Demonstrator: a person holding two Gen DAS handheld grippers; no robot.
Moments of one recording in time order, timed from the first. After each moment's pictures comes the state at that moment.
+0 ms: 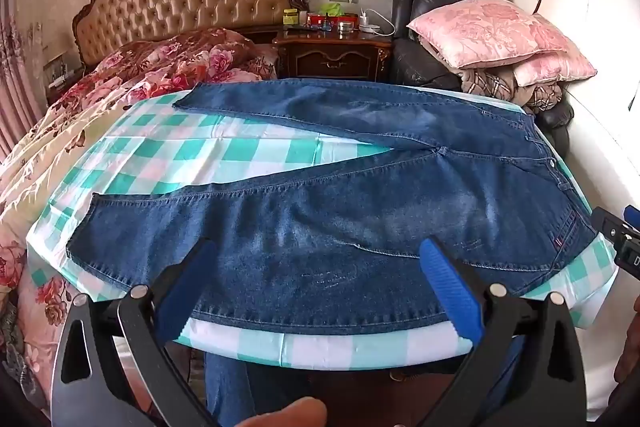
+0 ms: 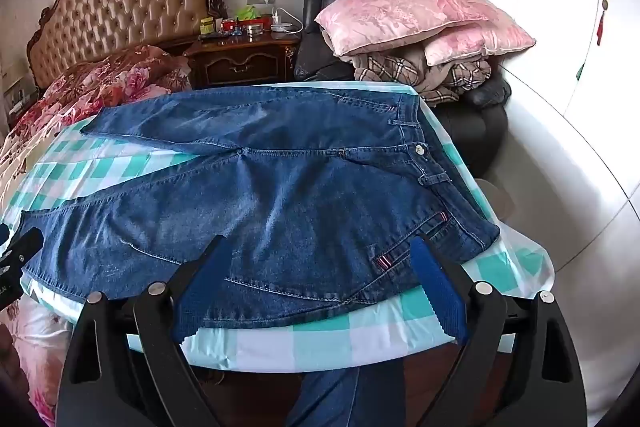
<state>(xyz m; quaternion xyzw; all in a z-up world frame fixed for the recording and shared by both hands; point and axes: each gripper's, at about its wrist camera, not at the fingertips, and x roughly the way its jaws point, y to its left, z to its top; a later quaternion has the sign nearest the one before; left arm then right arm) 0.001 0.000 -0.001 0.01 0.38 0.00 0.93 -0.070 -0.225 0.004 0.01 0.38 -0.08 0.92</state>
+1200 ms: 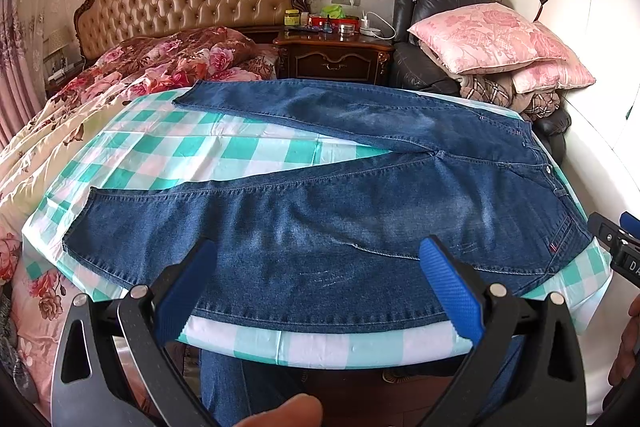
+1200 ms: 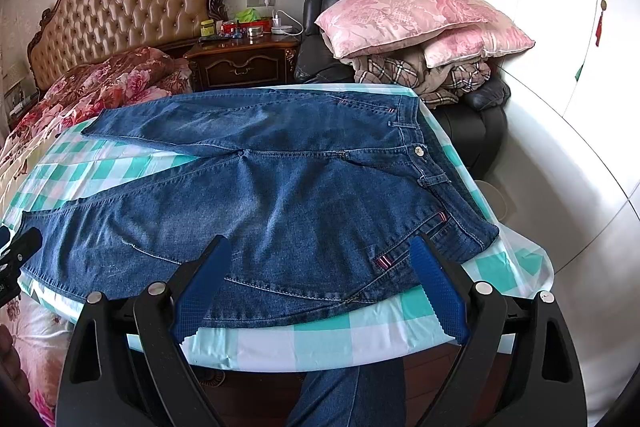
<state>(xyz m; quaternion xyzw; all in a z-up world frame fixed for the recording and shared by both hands) -0.003 0.003 0.003 -0.01 0.37 -0.01 0.93 -0.071 -0.226 0.009 0.01 0.38 -0.08 0.92</state>
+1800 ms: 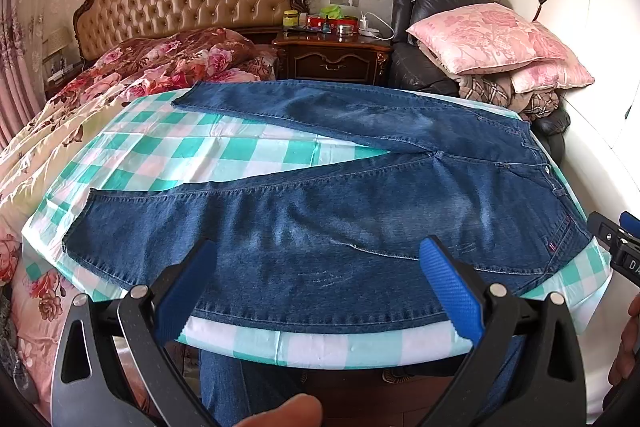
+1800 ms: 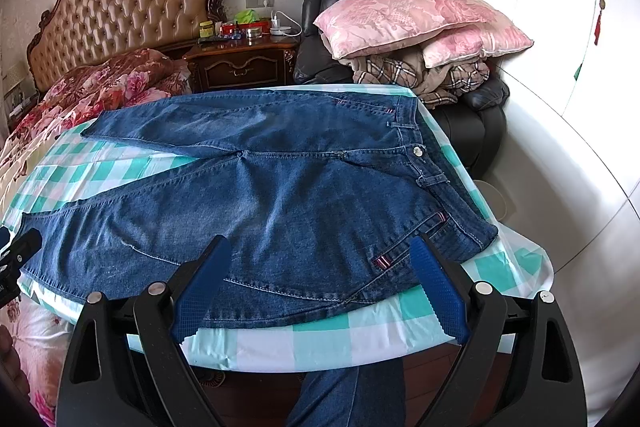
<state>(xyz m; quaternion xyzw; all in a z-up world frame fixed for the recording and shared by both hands) -0.004 0.003 0.003 -0.01 0.37 -0.01 0.93 -0.071 -0.227 0.010 0.01 0.37 -0.08 0.92</state>
